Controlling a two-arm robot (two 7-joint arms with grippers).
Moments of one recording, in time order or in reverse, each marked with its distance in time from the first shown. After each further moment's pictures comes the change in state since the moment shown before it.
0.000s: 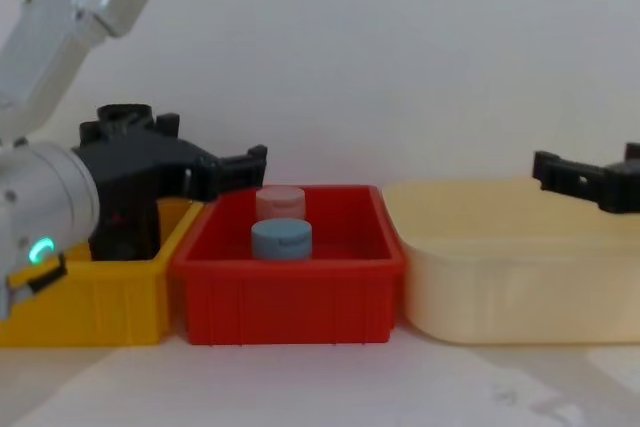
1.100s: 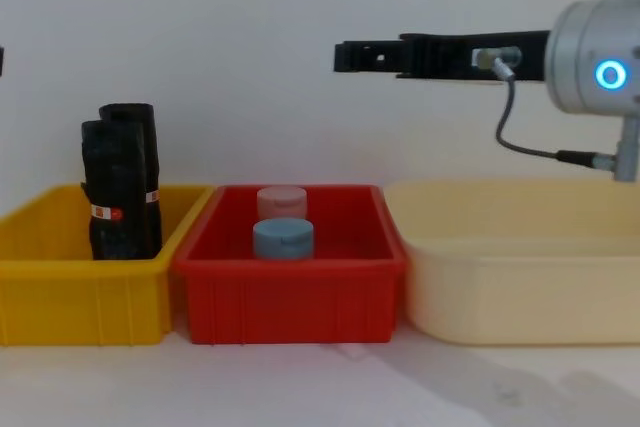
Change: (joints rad) left arm 0.207 0.264 -0.467 -0.271 -0.292 0.299 -0.188; right arm 0.342 -0.109 -0.149 0.080 0.115 0.335 0.130
